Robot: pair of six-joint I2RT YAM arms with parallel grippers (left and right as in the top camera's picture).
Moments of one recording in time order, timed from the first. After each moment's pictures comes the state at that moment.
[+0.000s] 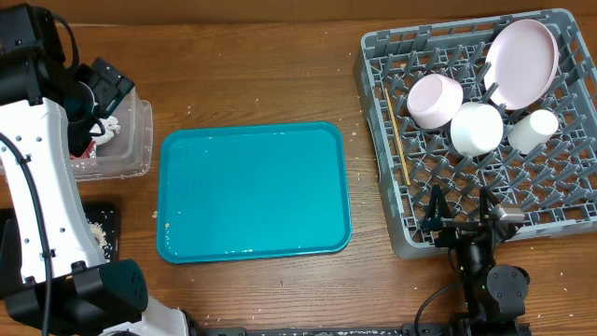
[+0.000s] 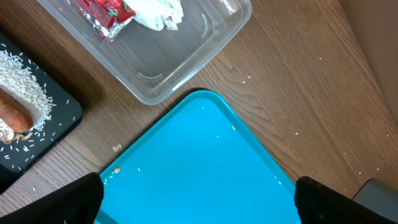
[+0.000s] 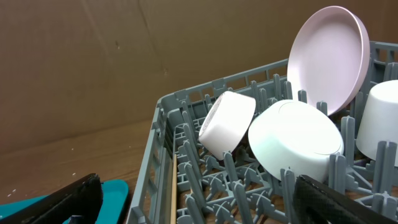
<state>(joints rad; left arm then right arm) 0.29 1.75 2.00 -1.43 0.03 -0.68 0.06 0.01 0.02 -0.03 0.01 0.28</state>
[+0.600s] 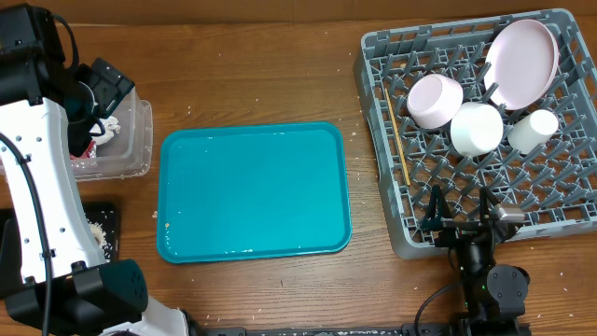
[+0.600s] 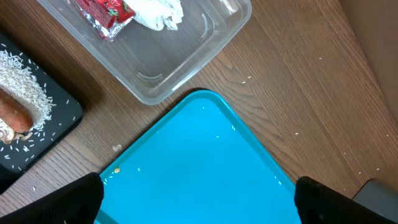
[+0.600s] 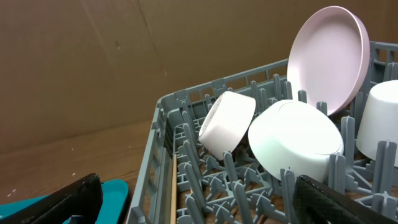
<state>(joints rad) 0.29 1.75 2.00 -1.43 0.03 -0.68 0.06 0.01 0.02 -0.03 0.01 0.28</state>
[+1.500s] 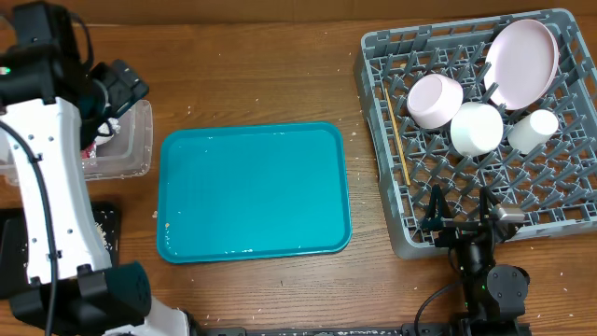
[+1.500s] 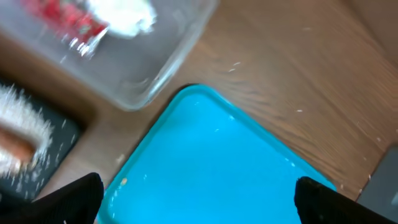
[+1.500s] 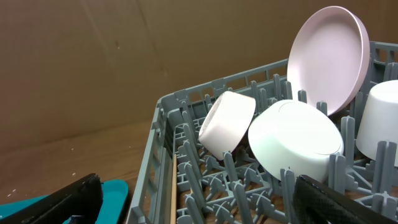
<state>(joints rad) 0.21 1.72 1.97 -1.38 0.02 -0.50 0.06 0.01 0.02 -0.03 0.01 0.28</state>
